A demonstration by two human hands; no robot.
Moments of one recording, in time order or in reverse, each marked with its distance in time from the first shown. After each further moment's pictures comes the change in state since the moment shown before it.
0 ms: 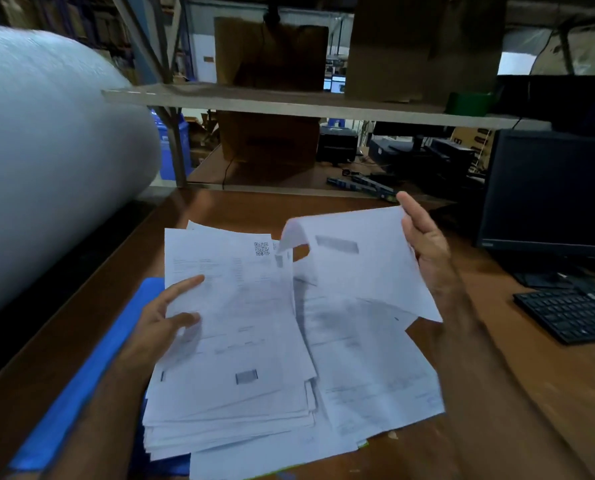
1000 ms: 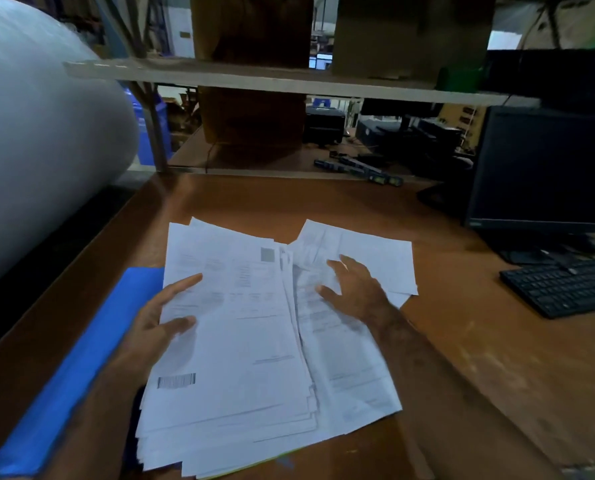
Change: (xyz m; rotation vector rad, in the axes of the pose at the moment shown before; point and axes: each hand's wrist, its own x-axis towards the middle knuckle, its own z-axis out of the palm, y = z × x) left_hand -0.020 -0.006 0.013 -0.019 -0.037 -0.016; right_hand 0.008 0.135 -0.027 -1.636 -0.176 0.220
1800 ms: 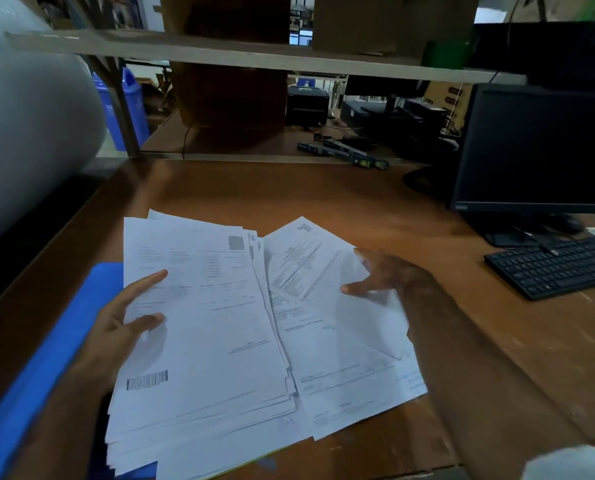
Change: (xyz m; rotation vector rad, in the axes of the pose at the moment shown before) left_hand 0.006 -0.008 -0.006 -0.039 0.037 -0.098; right_hand 0.013 0.069 -0.057 0.013 -0.305 0.188
